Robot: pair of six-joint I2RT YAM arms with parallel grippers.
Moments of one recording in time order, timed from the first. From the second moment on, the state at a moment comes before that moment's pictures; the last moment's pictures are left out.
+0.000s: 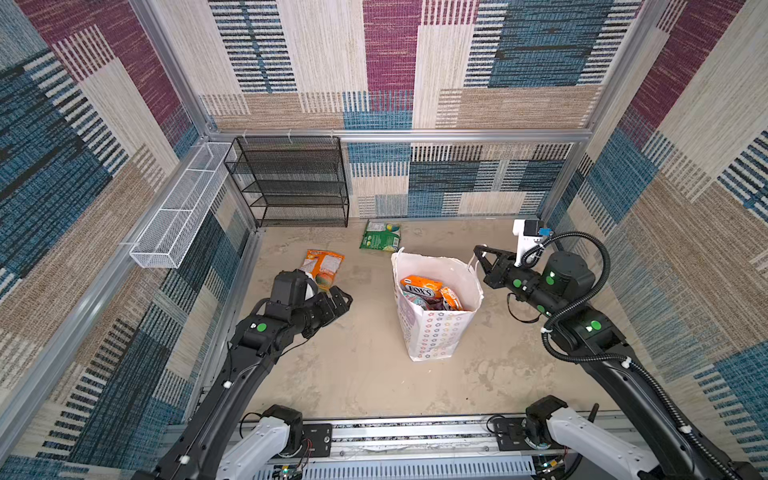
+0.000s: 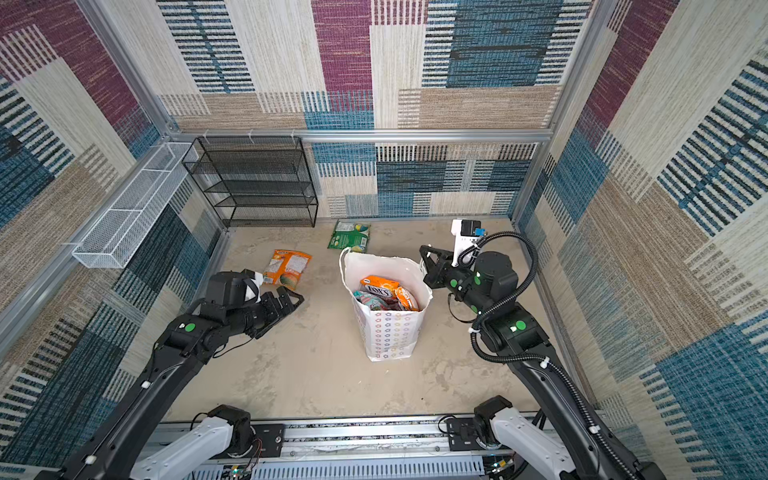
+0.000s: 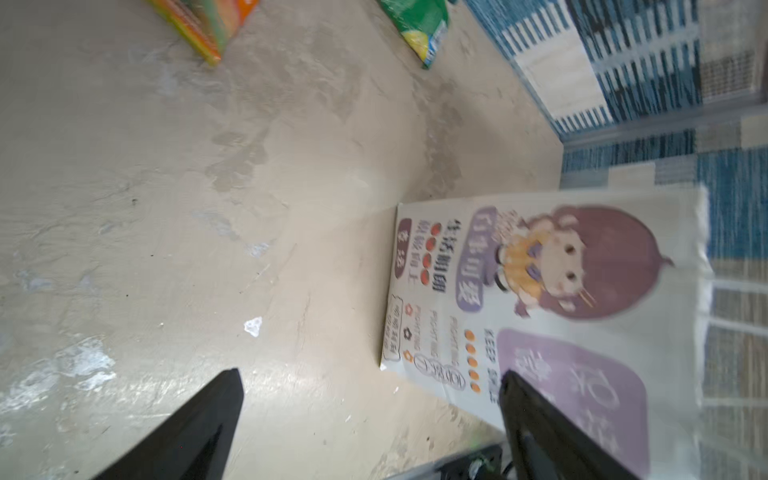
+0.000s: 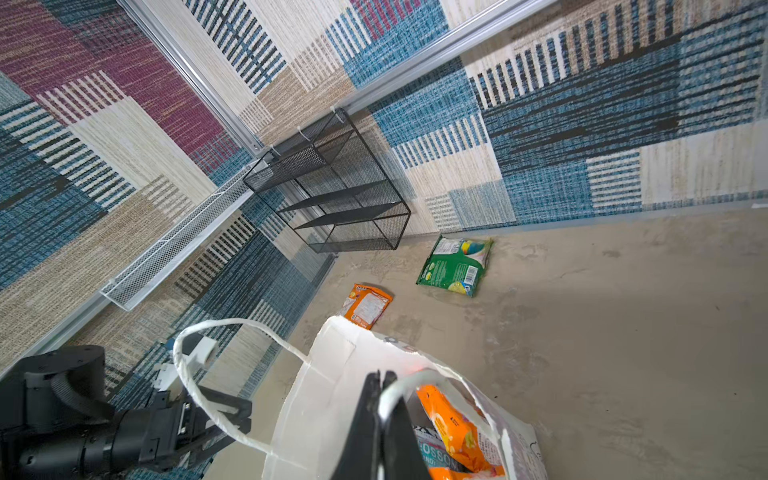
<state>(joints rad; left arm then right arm) -0.25 0.97 0.90 -0.74 0.25 -0.85 0.40 0.88 0.99 -0.21 -0.19 0.51</state>
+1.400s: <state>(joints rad) 0.02 1.98 1.41 -0.57 0.16 -0.97 0.40 0.84 0.82 -0.07 -0.11 0.42</state>
